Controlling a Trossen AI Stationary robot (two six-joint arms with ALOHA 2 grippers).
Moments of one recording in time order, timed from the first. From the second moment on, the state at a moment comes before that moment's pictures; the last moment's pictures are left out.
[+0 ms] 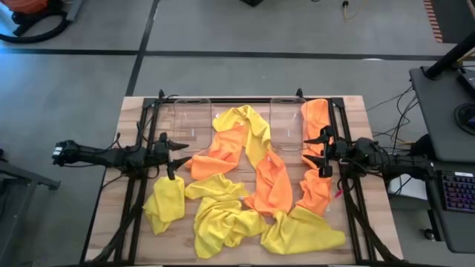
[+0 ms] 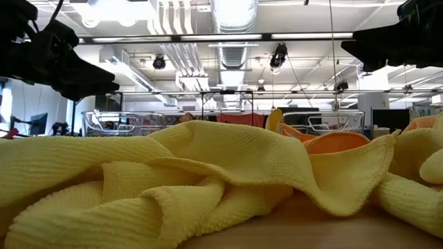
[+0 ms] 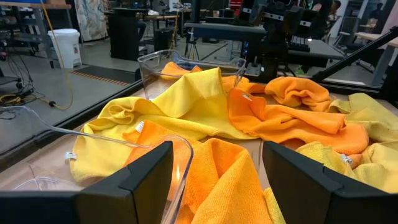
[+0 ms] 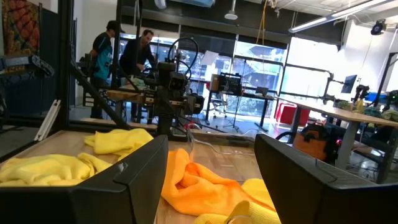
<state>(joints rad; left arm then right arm) -0.14 0.17 0.03 0.01 -0.43 -0.11 -0.11 0.04 0.01 0.21 -0.05 -0.15</state>
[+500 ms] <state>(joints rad) -0.14 0.17 0.03 0.01 -0.43 -0.11 -0.11 0.04 0.02 0.21 -0.05 -0.14</state>
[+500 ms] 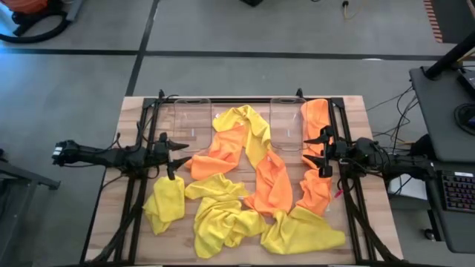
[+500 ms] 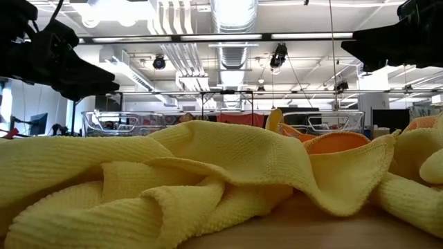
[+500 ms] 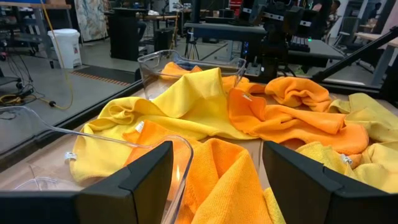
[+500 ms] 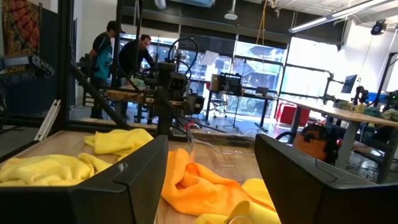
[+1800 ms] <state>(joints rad) -0.14 0.52 0.19 0.47 -0.39 -0.43 0.16 1.00 0.64 -0.22 -0.09 0.43</state>
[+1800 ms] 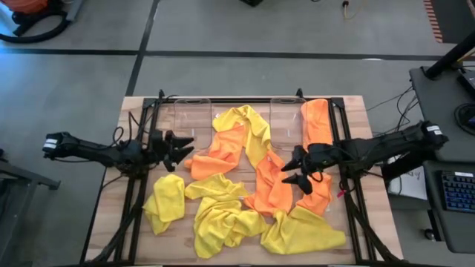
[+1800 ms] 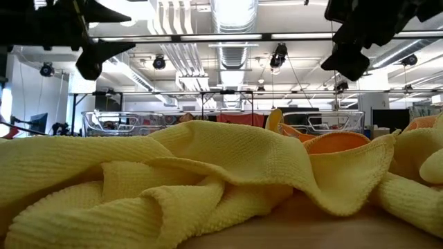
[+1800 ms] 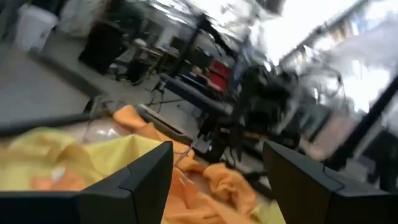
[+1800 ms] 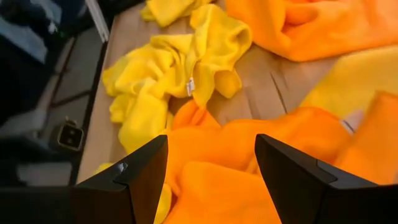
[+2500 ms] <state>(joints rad) -0.35 0.98 0.58 0.06 -0.41 -0.46 0.23 1.34 0.79 -0.15 -0.11 0.30</state>
